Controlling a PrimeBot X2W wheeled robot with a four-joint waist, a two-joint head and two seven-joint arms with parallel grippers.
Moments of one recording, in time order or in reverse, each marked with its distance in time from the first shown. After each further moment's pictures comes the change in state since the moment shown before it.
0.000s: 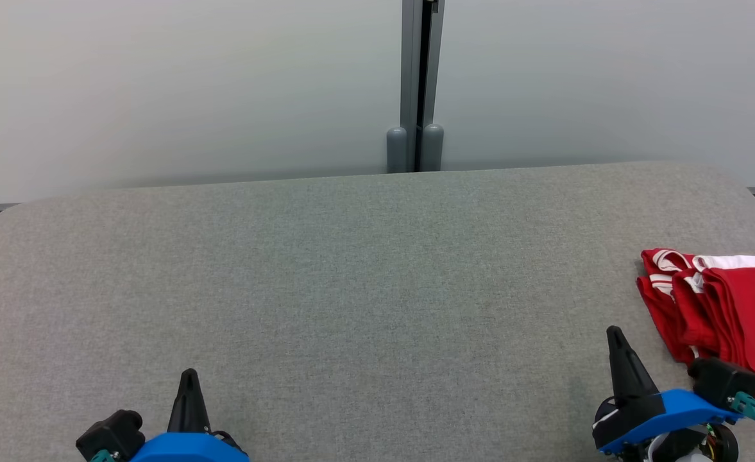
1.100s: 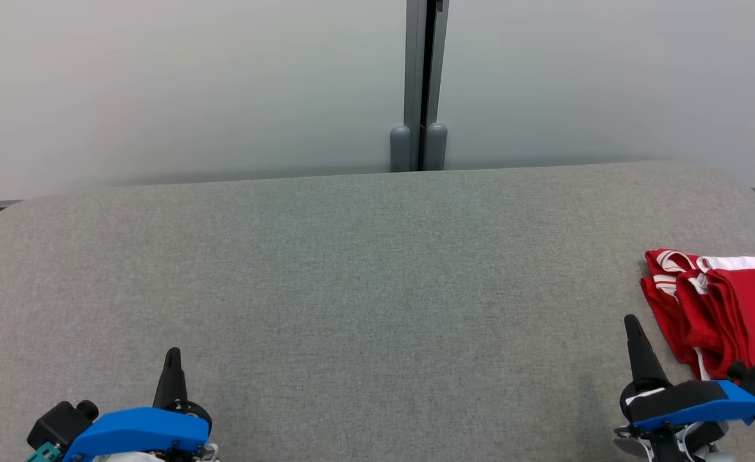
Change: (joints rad) left arm -0.046 0.000 0.096 -0.035 -0.426 -0.087 0.119; right arm 0.010 -0.001 -0.033 -0.091 0.475 0.000 0.119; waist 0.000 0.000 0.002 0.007
